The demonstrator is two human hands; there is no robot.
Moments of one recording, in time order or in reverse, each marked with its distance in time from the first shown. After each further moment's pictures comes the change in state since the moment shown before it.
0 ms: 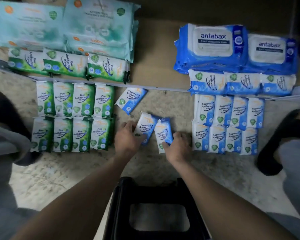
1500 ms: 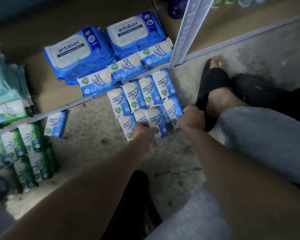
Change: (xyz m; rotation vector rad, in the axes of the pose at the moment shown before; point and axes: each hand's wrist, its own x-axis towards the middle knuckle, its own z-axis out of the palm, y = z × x) left_hand -0.103 0.232 0.193 -0.212 -0.305 -0.312; right_hand 0.046 0.255 -0.155 0.399 0.174 0.477
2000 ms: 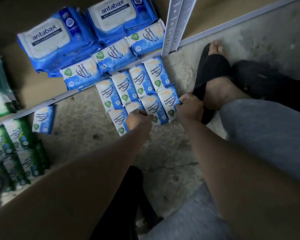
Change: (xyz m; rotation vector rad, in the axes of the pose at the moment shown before) left_hand 0.013 0.014 0.027 0.106 0.200 0.105; right_hand 0.027 0.016 0.009 0.074 0.042 -0.125
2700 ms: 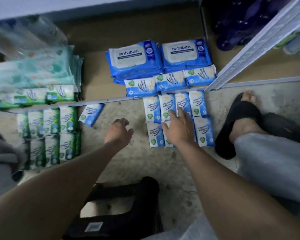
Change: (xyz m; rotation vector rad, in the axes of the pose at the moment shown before) left_hand 0.042 -0.071 -0.188 0.446 0.121 0.405; right_hand -0.077 -0.109 0.043 -0.442 -0.203 -0.586
